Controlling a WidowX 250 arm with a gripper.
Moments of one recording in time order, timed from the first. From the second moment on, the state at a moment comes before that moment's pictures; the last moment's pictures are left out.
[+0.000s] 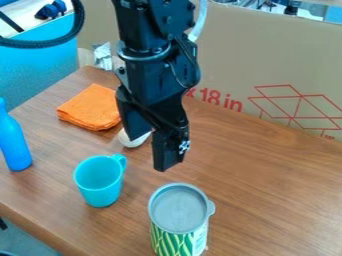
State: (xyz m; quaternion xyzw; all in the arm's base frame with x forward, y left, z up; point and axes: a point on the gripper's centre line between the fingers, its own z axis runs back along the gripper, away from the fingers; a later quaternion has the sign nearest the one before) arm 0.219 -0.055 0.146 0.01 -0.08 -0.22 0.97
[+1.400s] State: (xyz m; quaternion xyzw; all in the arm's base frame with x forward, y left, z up) arm 0.164 -0.076 0.069 0.09 0.02 -0.18 0.98
